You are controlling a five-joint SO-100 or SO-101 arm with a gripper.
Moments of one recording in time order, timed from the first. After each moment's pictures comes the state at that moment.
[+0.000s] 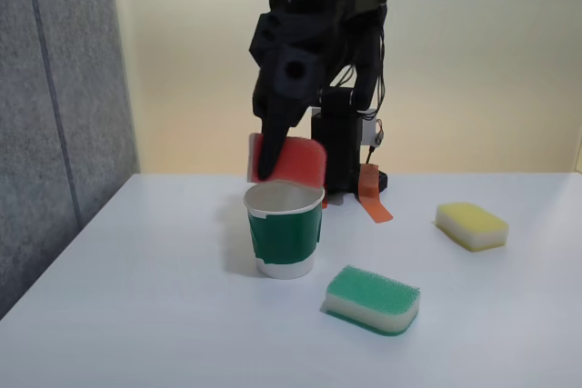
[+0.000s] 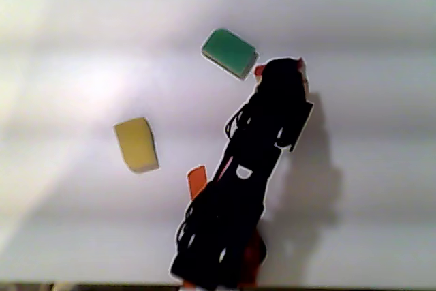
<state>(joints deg) 27.2 139.0 132.7 48.7 -47.7</state>
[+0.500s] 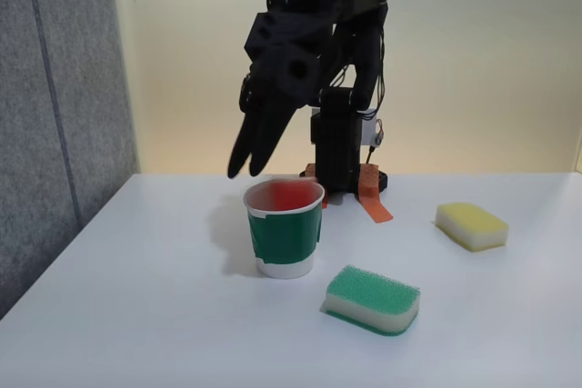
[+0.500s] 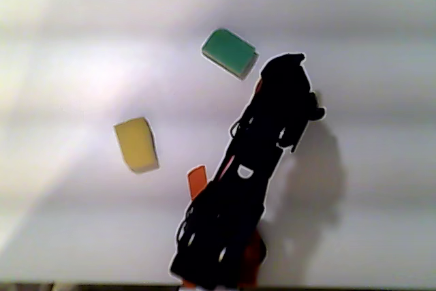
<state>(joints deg) 28.1 139.0 132.6 44.6 -61.2</state>
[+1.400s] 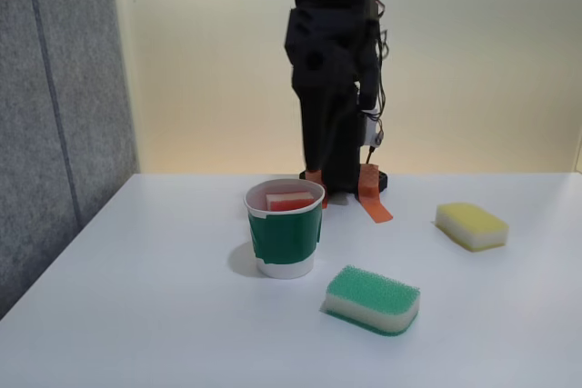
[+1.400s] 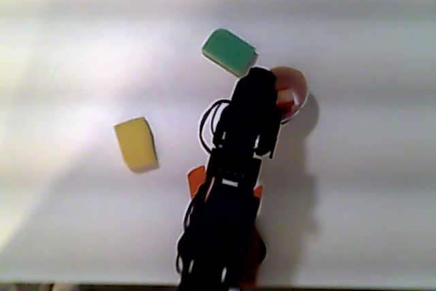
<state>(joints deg) 16.0 152.0 137.2 58.8 -6.3</state>
